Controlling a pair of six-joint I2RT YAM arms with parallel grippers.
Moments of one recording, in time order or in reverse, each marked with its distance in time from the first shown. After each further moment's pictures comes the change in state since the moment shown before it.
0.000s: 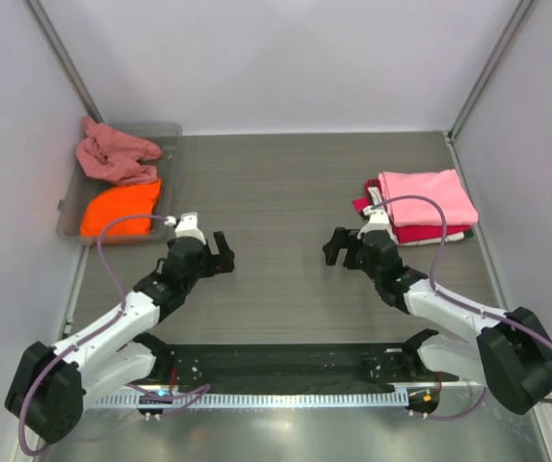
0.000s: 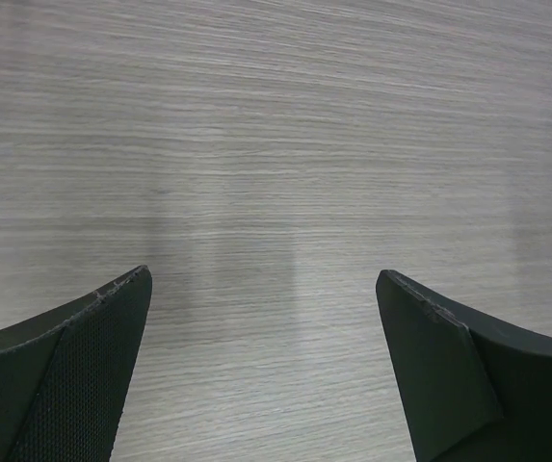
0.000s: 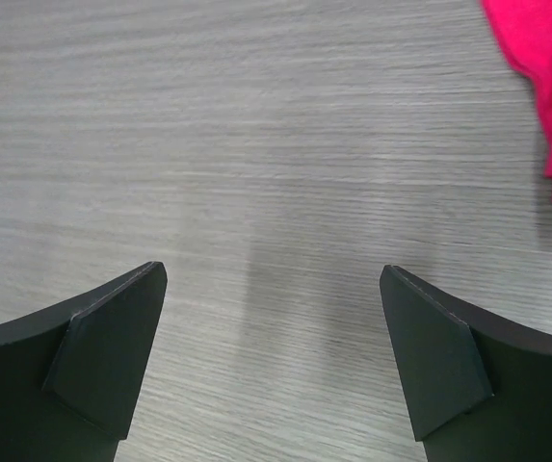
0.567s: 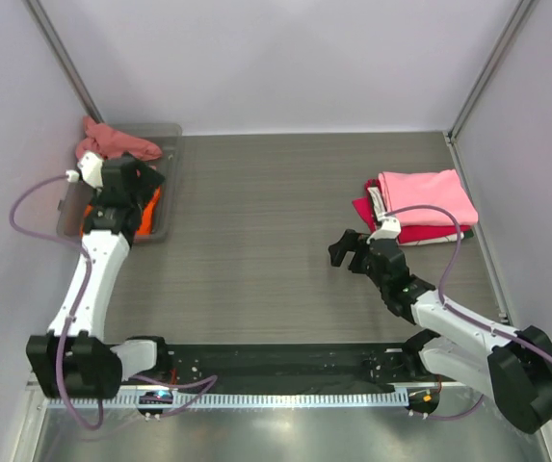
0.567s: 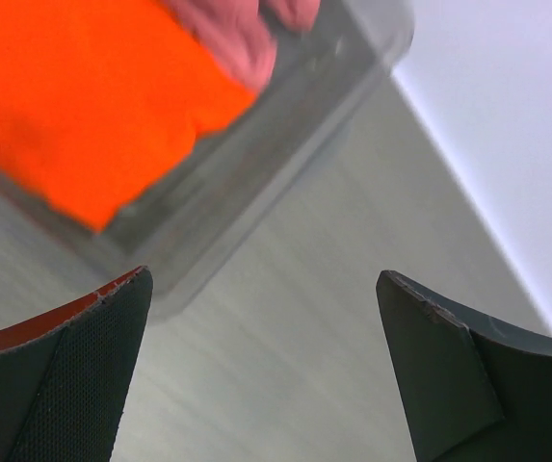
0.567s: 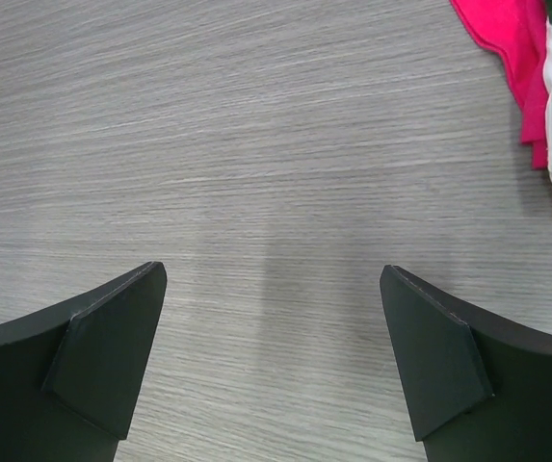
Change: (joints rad) left arm 0.471 0.157 0.547 -0.382 -0.097 -0.303; right arm 0.000 -0.118 -0.068 -0.002 0.061 0.101
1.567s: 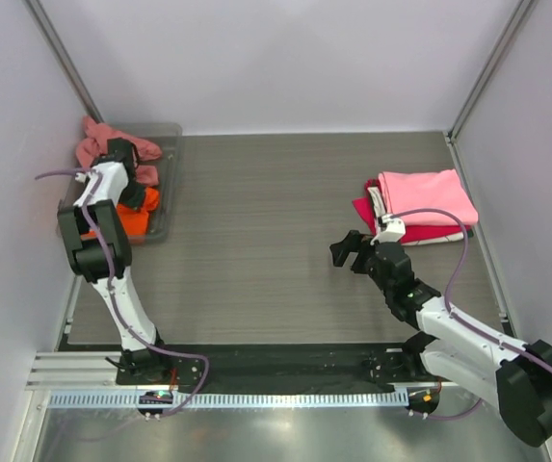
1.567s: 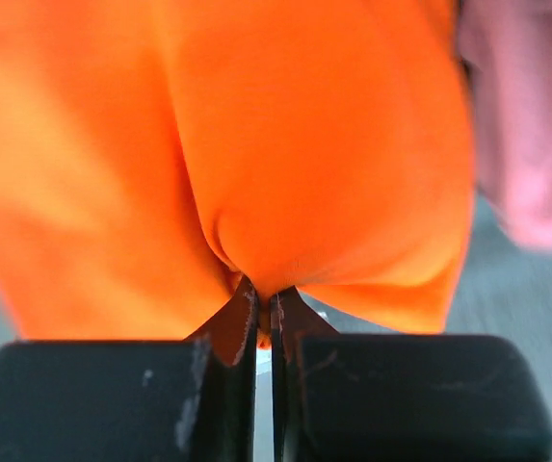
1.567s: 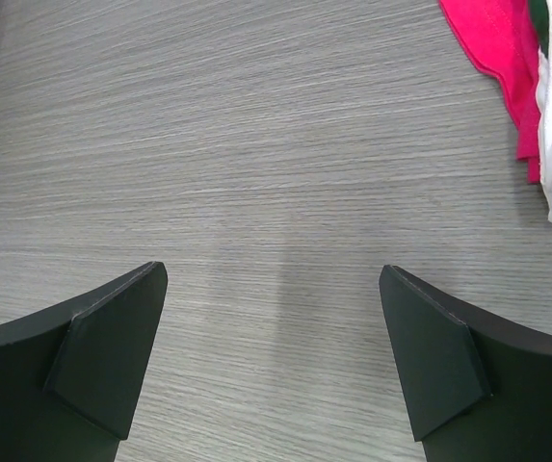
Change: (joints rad) left arm 0.257 0.984 0.683 -0.362 0.033 -0.127; right arm 0.000 -0.089 -0.033 0.007 -0.002 -0.006
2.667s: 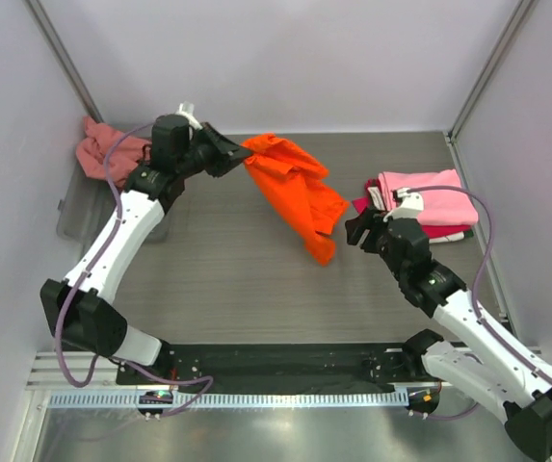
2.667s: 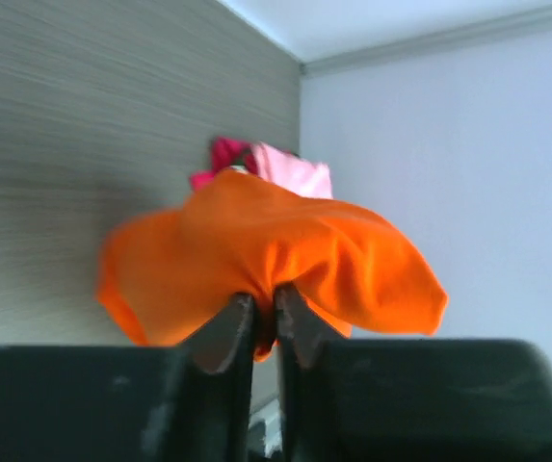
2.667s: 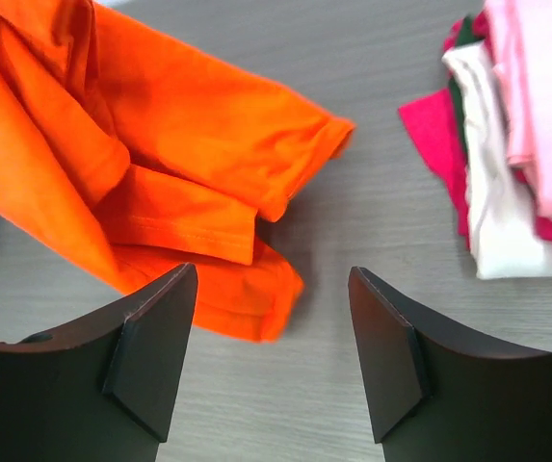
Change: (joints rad) left arm -0.562 -0.626 -0.144 0.401 0.606 -0.063; right arm 0.000 -0.129 0.339 -0.410 0.101 -0.032
